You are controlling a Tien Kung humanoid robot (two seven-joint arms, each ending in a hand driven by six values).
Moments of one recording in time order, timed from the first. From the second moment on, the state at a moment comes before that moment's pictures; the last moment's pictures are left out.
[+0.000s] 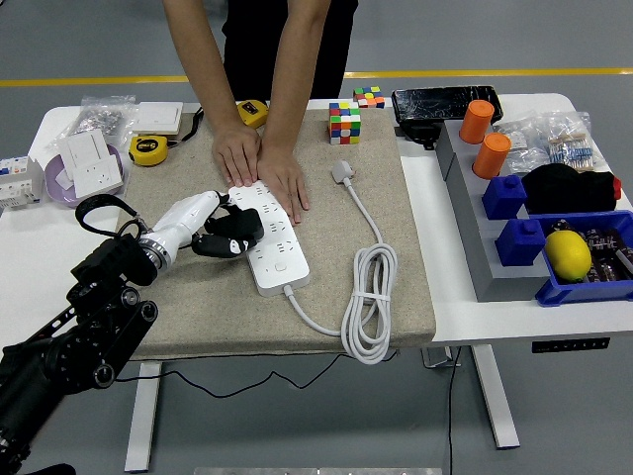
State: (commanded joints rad) left arm -0.43 0.08 -1.19 -0.98 2.12 -0.03 -0.02; right arm 0.00 -0.11 1.59 0.18 -1.13 -0.08 0.02
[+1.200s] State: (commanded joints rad) left arm -0.37 0.12 -1.35 -0.98 2.17 -0.08 -0.02; right arm 0.00 -0.11 1.60 0.18 -1.12 -0.08 0.02
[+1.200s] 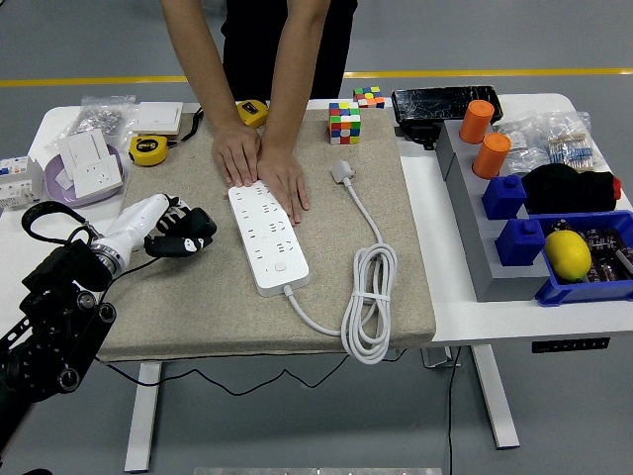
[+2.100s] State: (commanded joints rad) left arm -0.29 0.10 -1.45 -1.20 1.90 -0.03 -0.03; right arm 0.00 -0.11 1.60 0.18 -1.12 -0.08 0.02
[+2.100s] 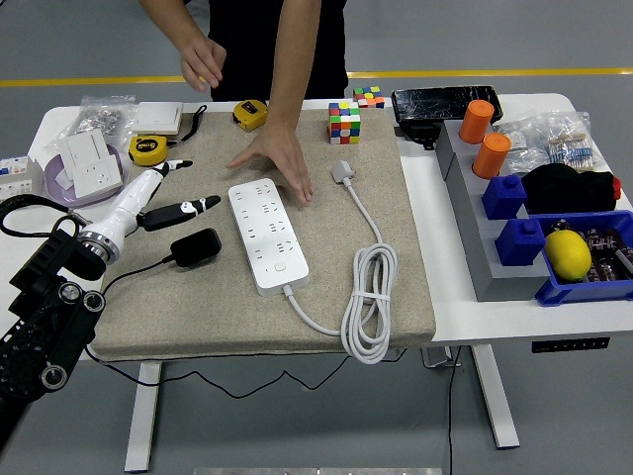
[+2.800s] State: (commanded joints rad) left arm -0.09 0.01 -1.77 -1.49 1.31 0.04 -0.11; right arm 0.00 -0.10 1.61 0.18 -1.12 -0.08 0.02
